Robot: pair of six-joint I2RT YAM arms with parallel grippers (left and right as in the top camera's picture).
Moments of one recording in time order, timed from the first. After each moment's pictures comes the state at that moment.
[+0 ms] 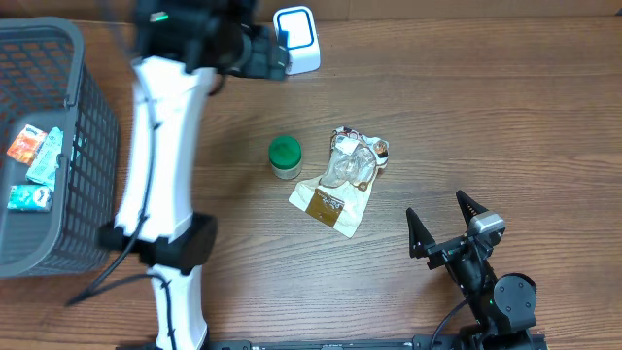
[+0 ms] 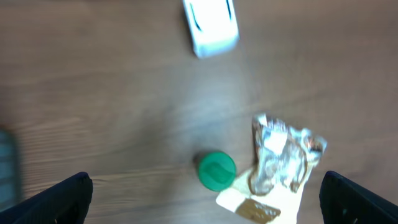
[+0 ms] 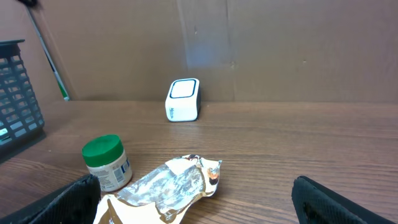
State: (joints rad) left arm -0.26 2.12 2.82 -1.68 0.01 -0.21; right arm 0.19 0.01 0.02 -0.02 -0.17 0.15
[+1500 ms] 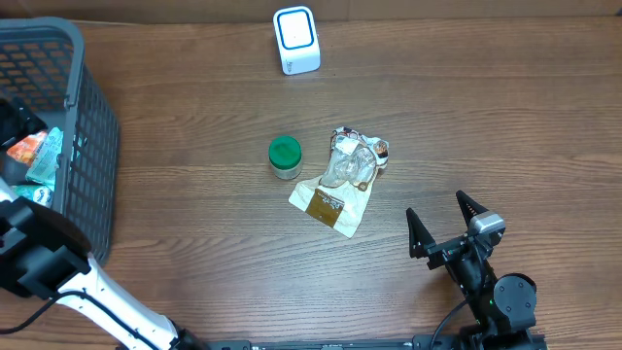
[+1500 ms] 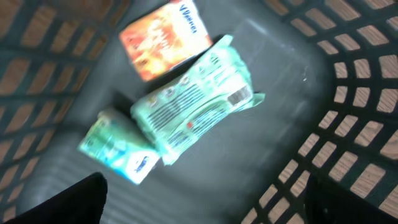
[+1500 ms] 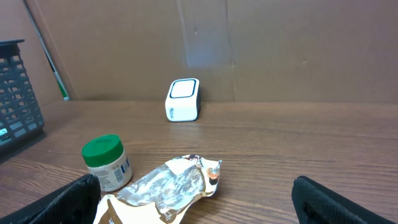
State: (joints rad) left arm 0.68 2.22 2.31 -1.39 0.07 0.02; right arm 0.19 0.01 0.02 -0.02 -0.17 0.15
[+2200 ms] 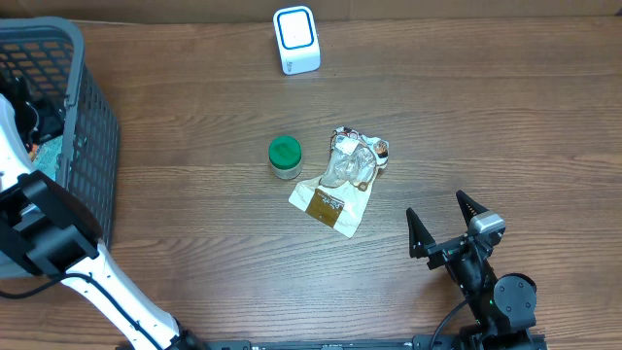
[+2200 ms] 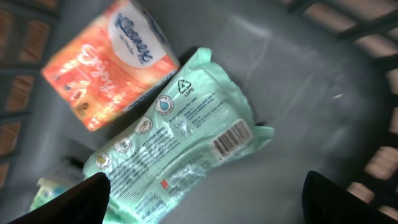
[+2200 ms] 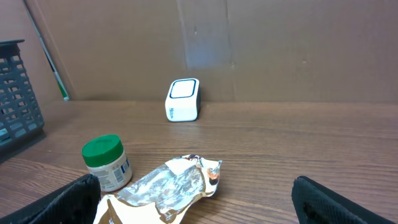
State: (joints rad) left arm 0.60 2.32 2.19 -1.20 -0.04 0.07; right arm 0.19 0.01 0.02 -0.02 -0.17 0.15
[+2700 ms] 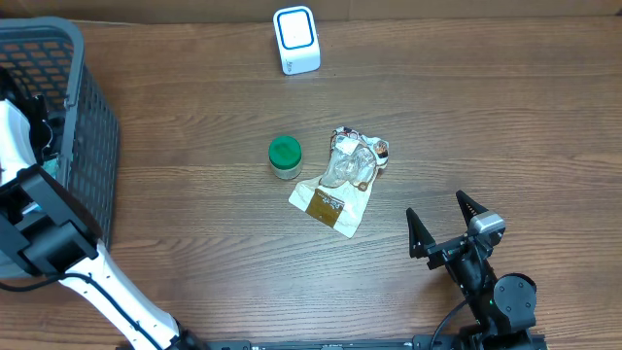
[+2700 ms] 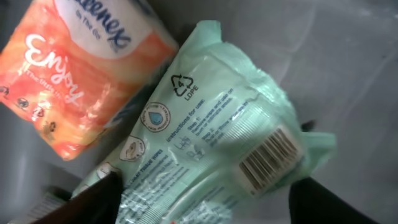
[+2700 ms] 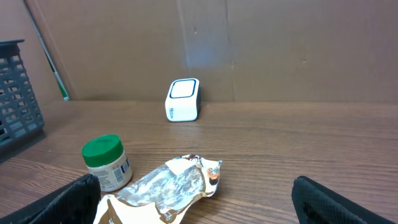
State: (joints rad) left arm 0.60 2.32 2.01 -1.04 -0.10 0.17; right arm 0.19 0.01 0.02 -0.02 -0.17 0.15
